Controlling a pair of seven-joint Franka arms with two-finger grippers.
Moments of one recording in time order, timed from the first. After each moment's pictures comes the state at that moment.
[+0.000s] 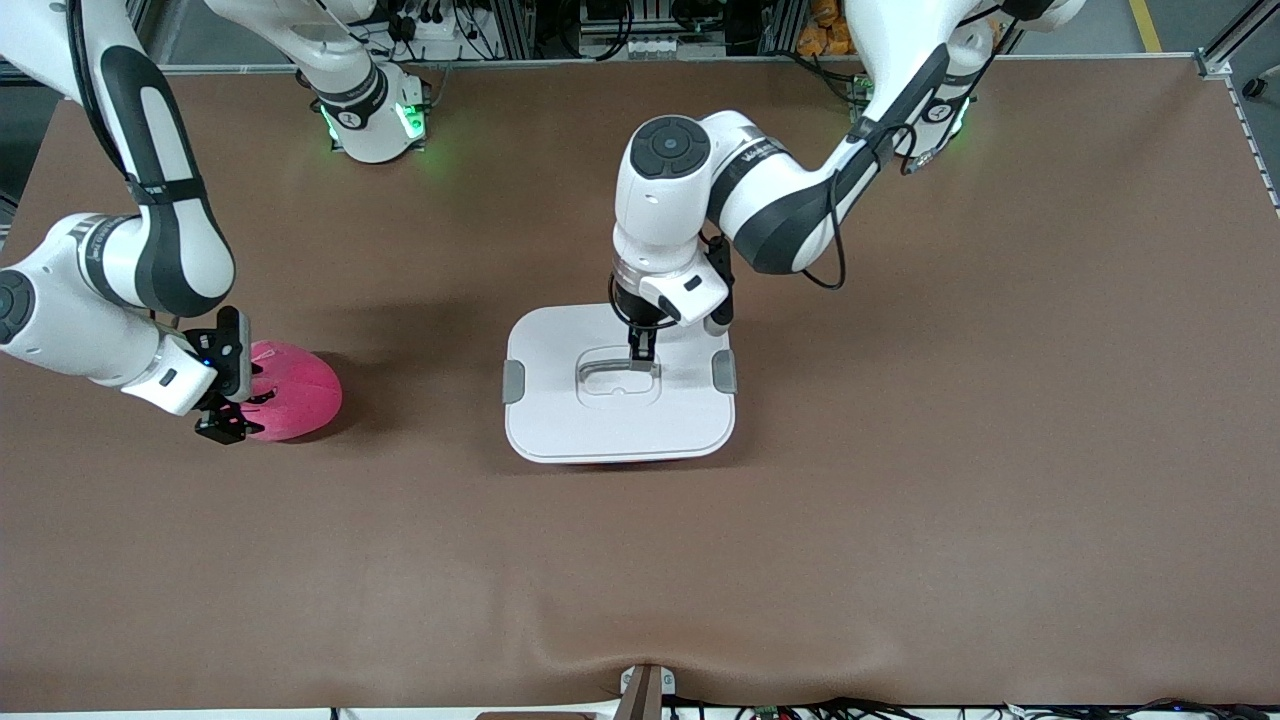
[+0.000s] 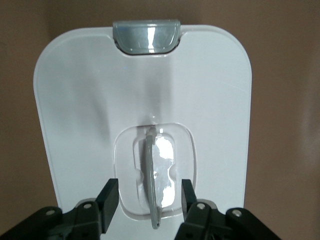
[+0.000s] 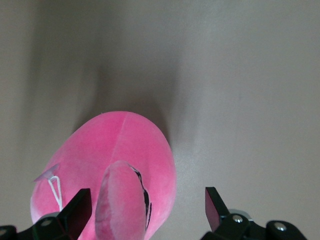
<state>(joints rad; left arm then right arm) -0.53 0.59 -0.36 -1.41 0.28 2.16 -2.49 -0.02 0.29 -0.09 -1.98 0.16 2.24 -1.99</state>
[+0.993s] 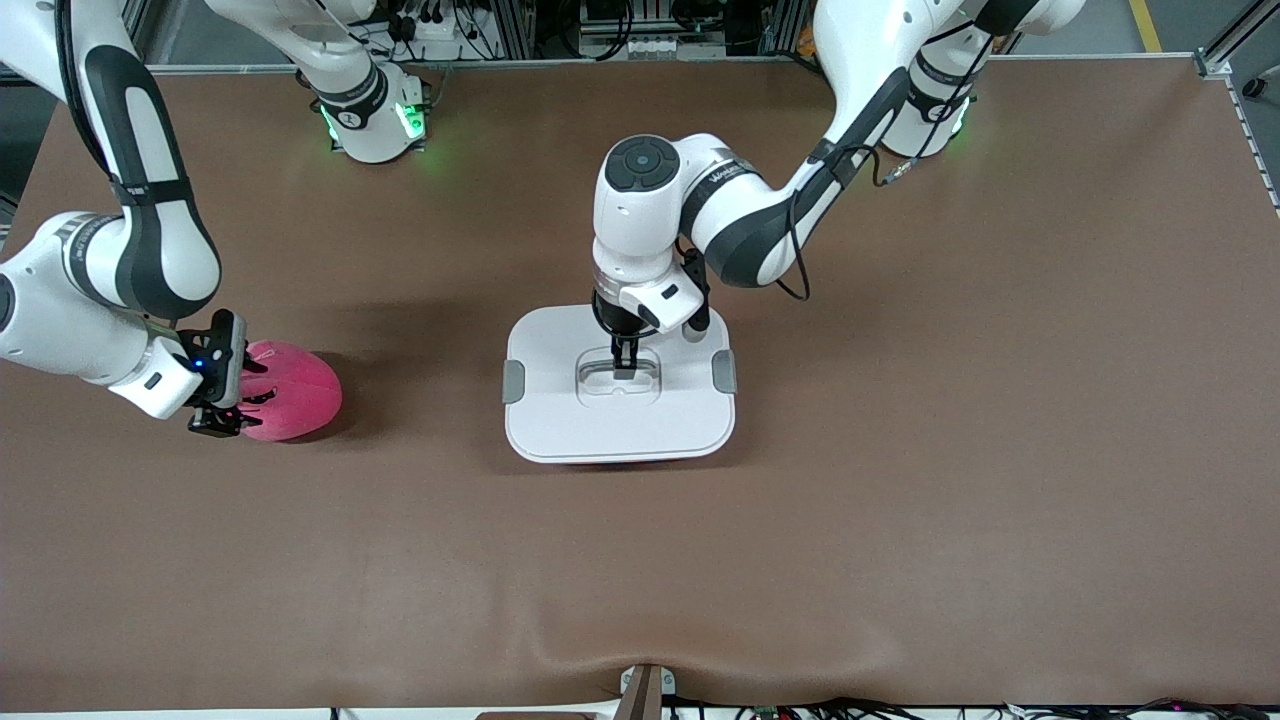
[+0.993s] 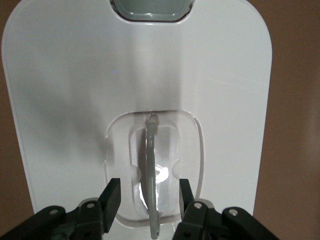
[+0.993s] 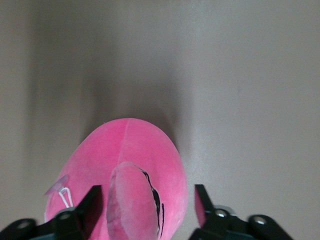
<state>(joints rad) -0.62 0.66 -0.28 -1.39 0.30 2.23 -2.56 -0.03 0.29 -0.09 -1.97 0.21 2.20 -1.90</state>
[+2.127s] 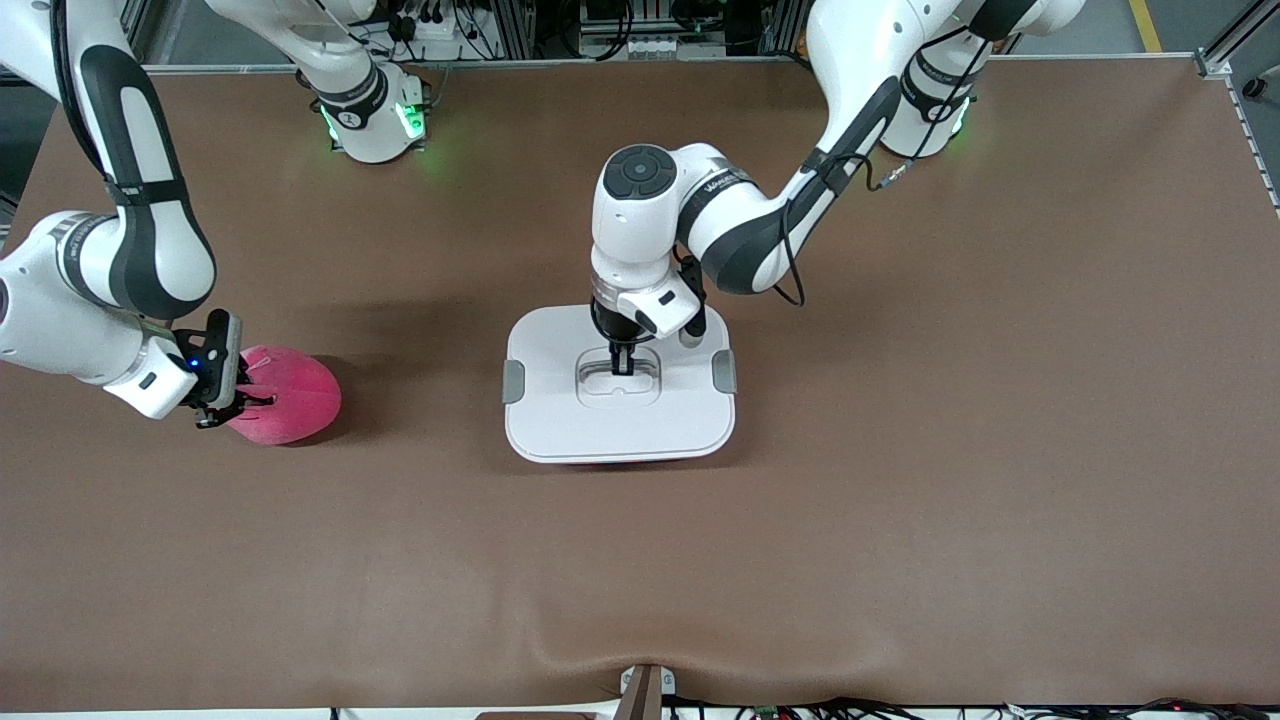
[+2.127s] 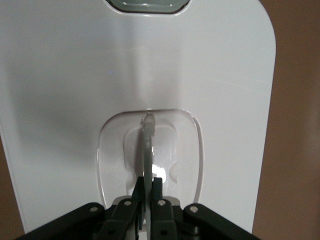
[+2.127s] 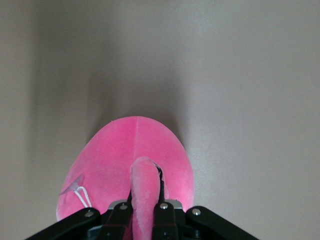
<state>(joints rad) -0.63 0.67 -0.27 -1.39 0.30 2.26 -2.56 -0.04 0.29 -0.10 -1.97 0.21 2.18 -1.90</state>
